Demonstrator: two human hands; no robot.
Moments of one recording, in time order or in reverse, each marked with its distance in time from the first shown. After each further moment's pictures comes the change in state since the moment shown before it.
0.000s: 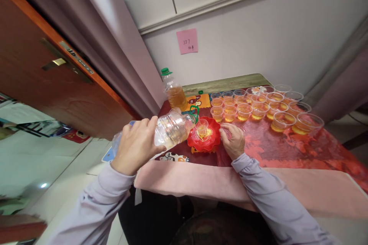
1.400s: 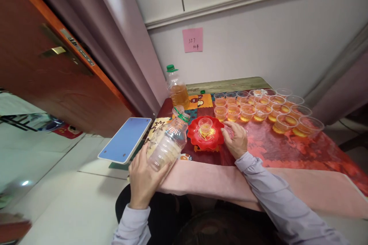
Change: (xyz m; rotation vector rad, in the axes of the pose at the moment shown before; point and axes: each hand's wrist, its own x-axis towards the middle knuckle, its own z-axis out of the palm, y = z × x) left_hand -0.074 0.015 0.157 -0.633 0.360 -0.345; right_hand 0.003 -0.009 0.000 -0.055 -0.064 -0.036
